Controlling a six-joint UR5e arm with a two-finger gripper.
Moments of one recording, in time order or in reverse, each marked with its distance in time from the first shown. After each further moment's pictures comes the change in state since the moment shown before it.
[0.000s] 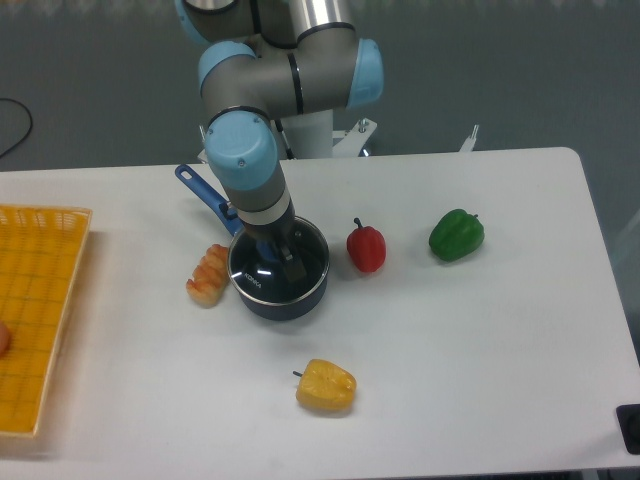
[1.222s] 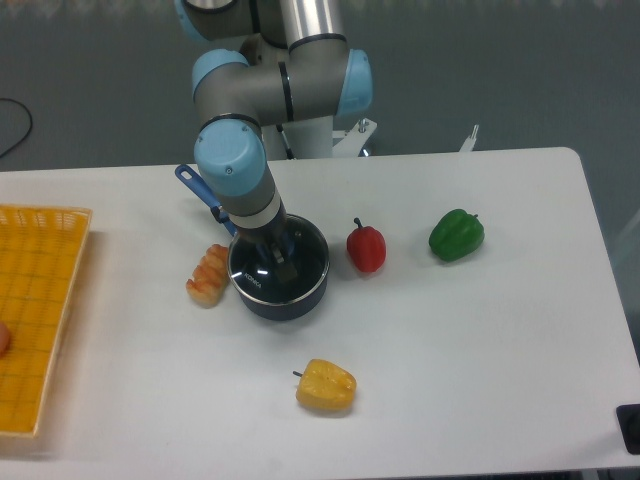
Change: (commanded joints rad) arm -0.017 -0.014 -0.021 0.029 0.003 -0.003
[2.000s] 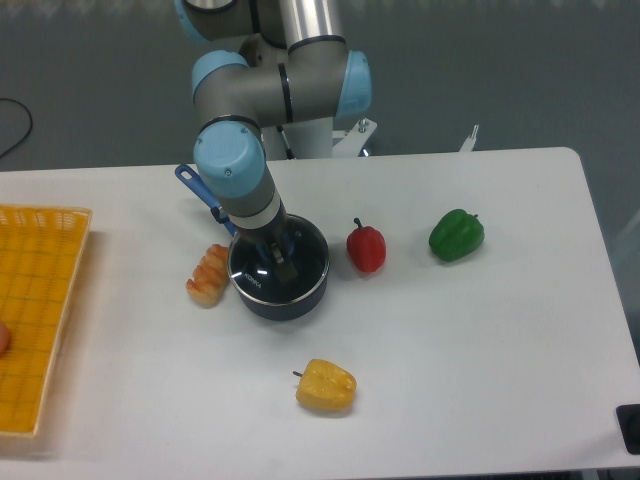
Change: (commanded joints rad) arm -0.002 0.000 -0.014 -0.002 0.035 0.002
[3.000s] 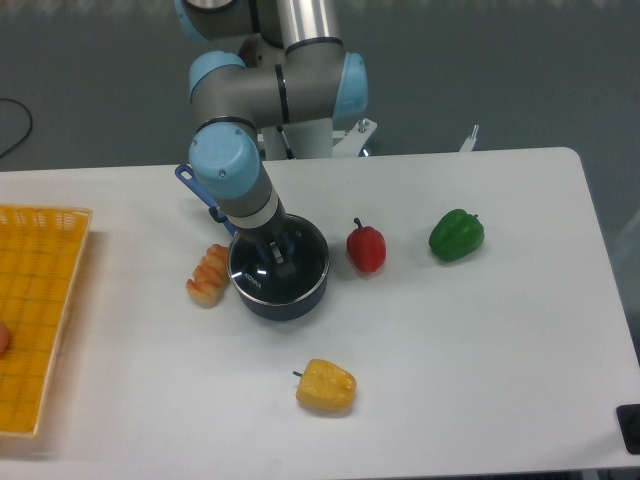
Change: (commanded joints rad) arm -0.008 0.000 0.008 -0.002 -0.003 0.003
